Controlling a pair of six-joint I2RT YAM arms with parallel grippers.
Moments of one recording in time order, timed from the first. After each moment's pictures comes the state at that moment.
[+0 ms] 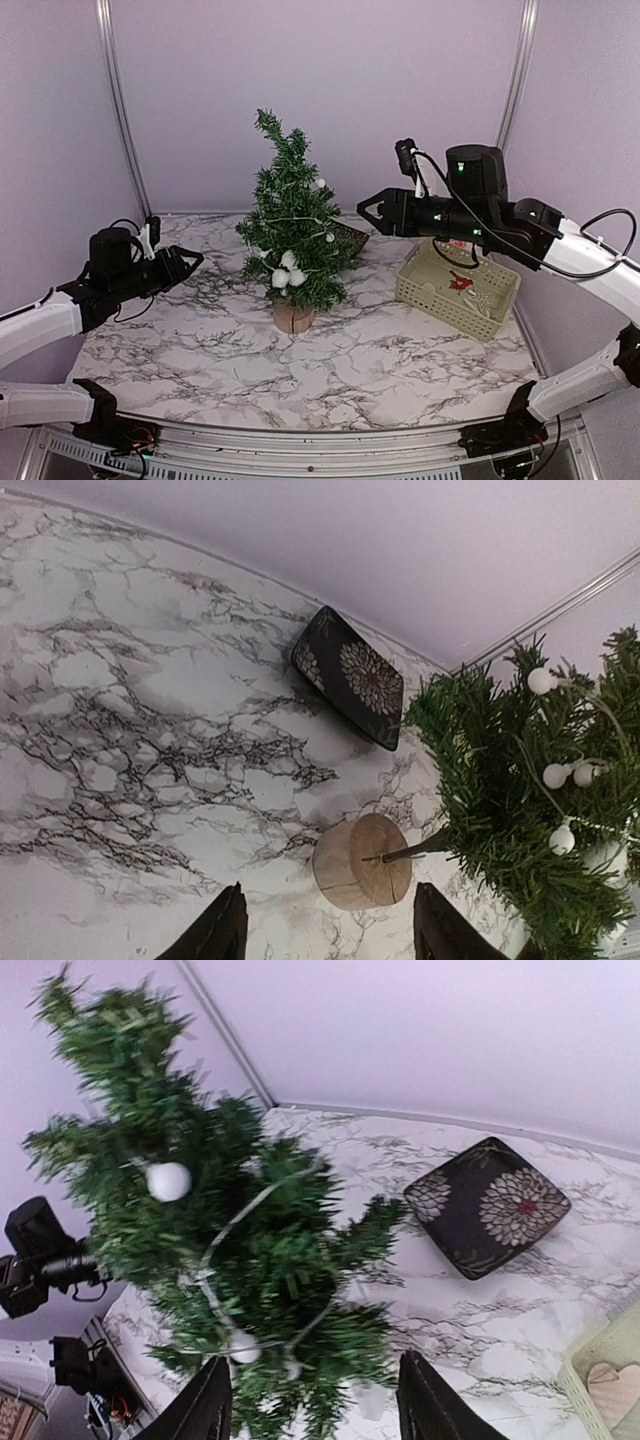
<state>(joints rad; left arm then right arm) -0.34 1.00 0.55 0.08 0.26 -0.67 0.85 1.26 1.30 -0.37 0.01 0.45</state>
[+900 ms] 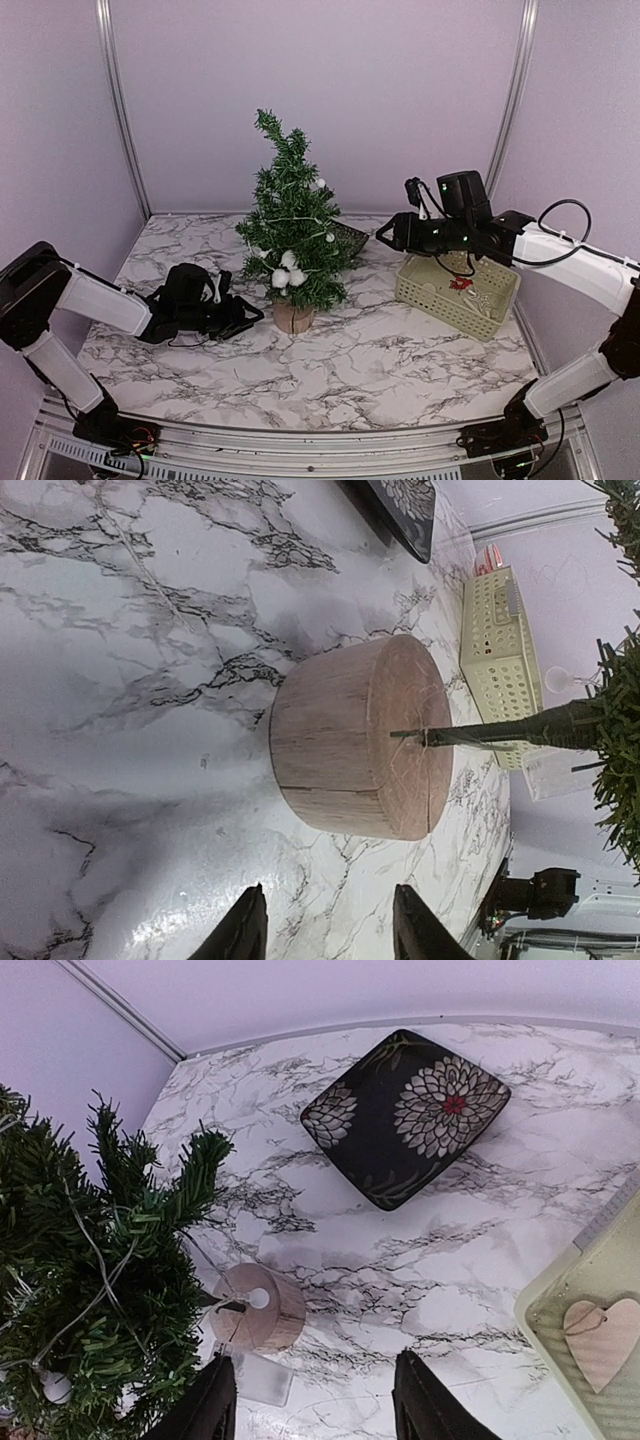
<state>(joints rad) -0.63 1.58 0.53 0.44 0.35 -0.94 0.56 1.37 1.14 -0.33 -0.18 0.50</state>
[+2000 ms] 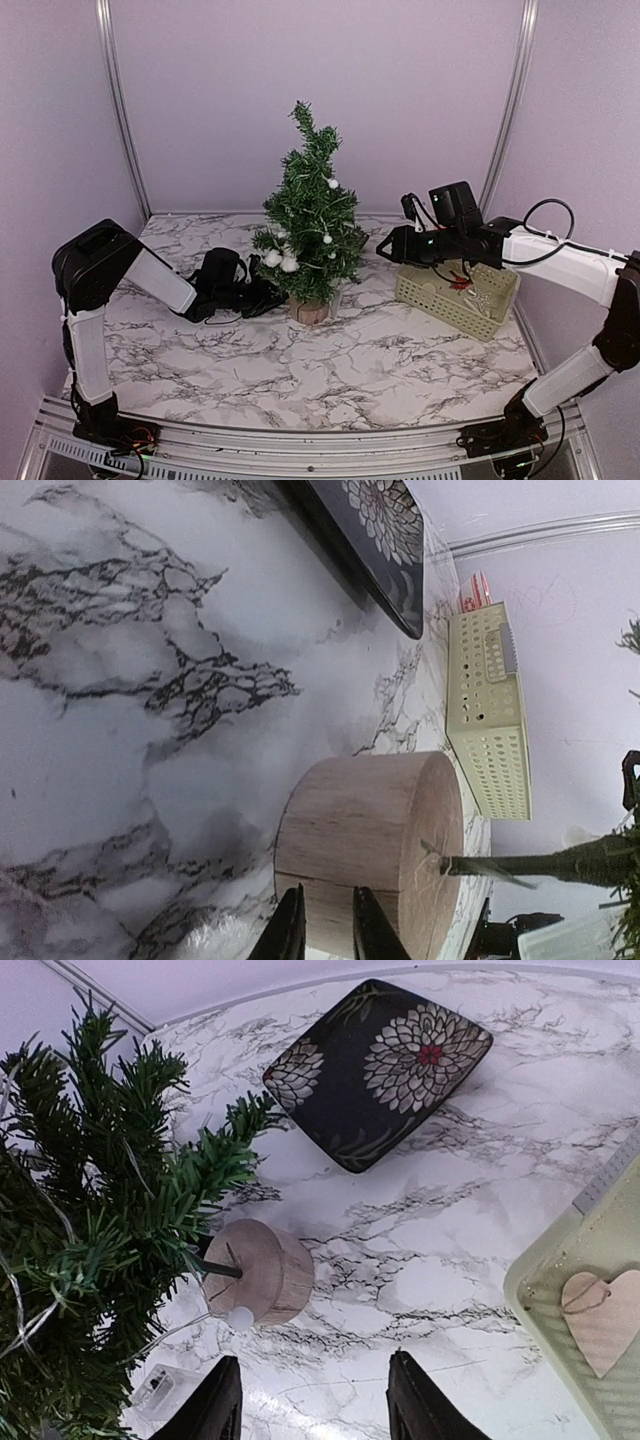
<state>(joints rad) -0.60 1.99 0.85 0.61 0.43 -0.97 0.54 1.43 1.11 -0.33 -0.20 0.50</state>
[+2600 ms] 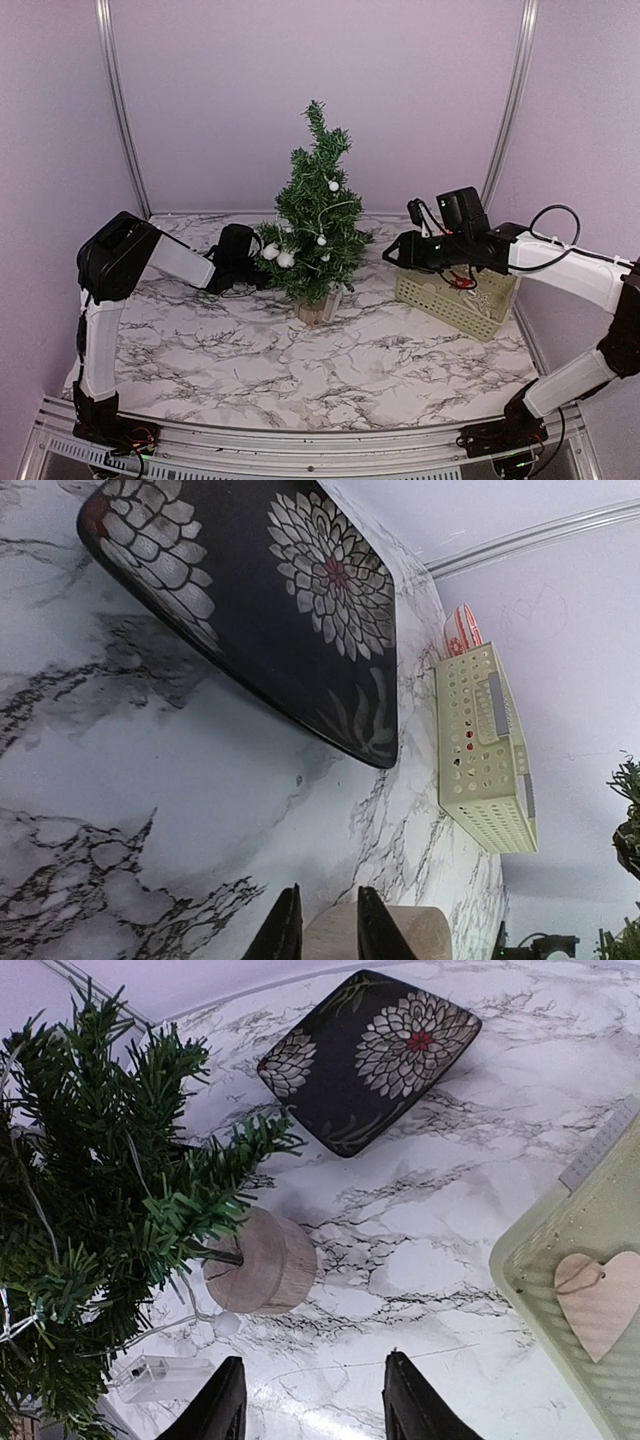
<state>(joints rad) -0.55 2.18 1.21 0.49 0.48 -0.85 0.52 1.39 1.05 -0.33 -0.23 0.49</state>
